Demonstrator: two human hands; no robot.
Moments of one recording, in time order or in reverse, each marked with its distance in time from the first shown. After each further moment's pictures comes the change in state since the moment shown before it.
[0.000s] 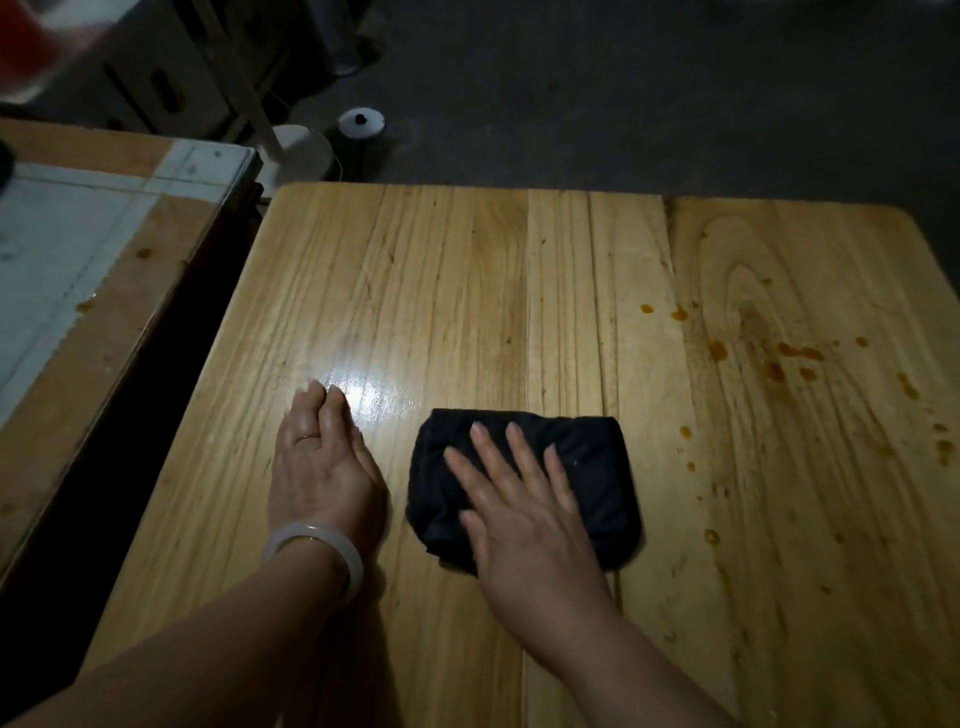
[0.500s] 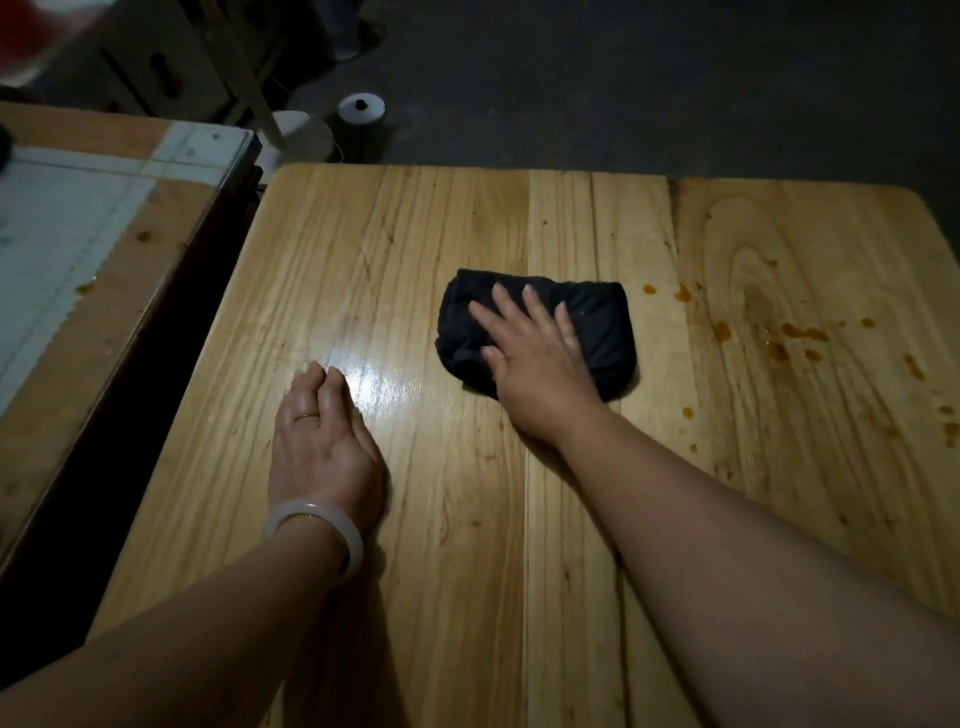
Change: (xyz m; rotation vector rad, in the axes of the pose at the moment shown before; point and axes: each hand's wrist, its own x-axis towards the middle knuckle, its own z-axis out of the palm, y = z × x) left_hand 0.000 -0.003 -0.002 0.004 -0.004 0.008; right_hand 0.111 0.039 -0.032 0.038 0.005 0.039
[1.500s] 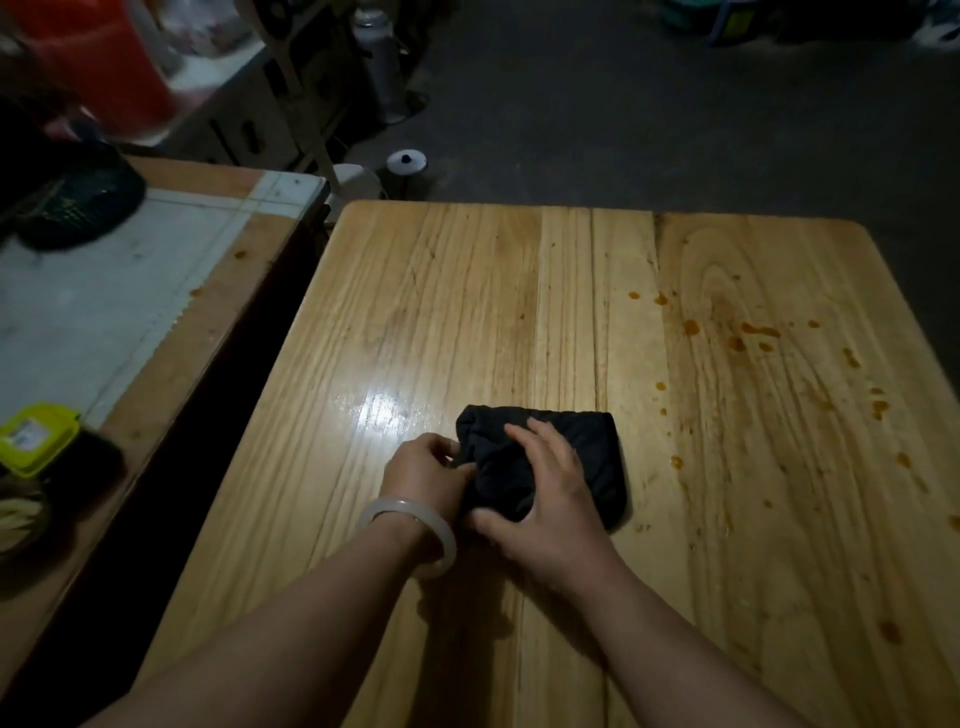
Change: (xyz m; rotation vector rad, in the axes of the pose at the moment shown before) left_hand -0.090 0.050 -0.064 -0.546 -0.472 -0.343; right_hand -0.187 -0.052 -0.003 0.577 -0.030 0.175
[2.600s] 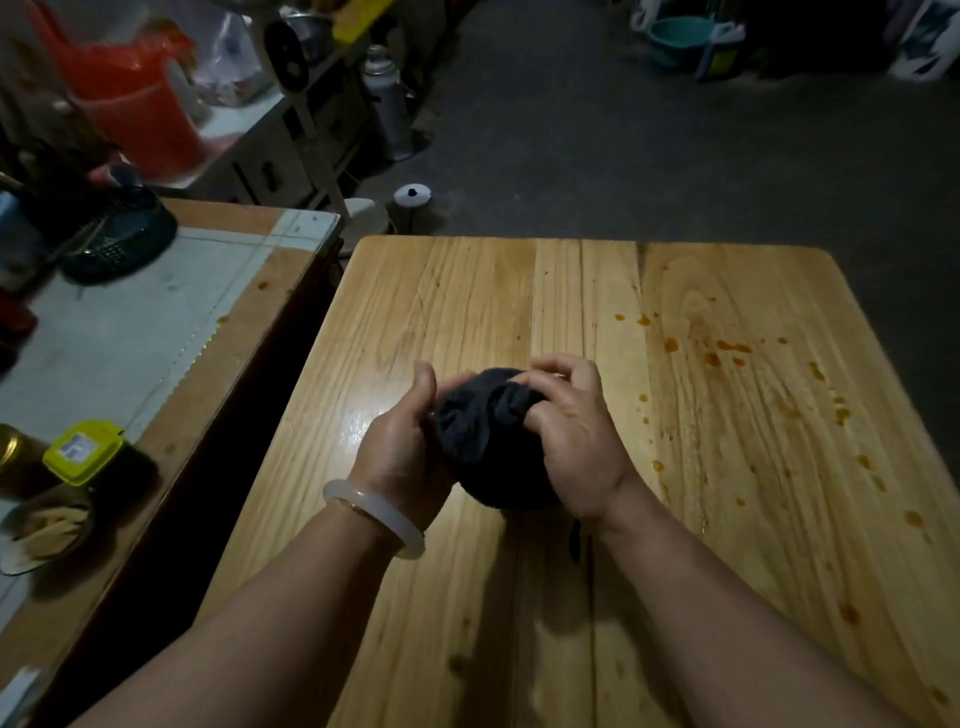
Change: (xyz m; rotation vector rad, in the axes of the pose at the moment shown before) left_hand -0.069 0.056 -0.053 -0.932 -0.403 0.080; right_hand -0.007 -0.077 -0.068 0.367 0.039 -0.188
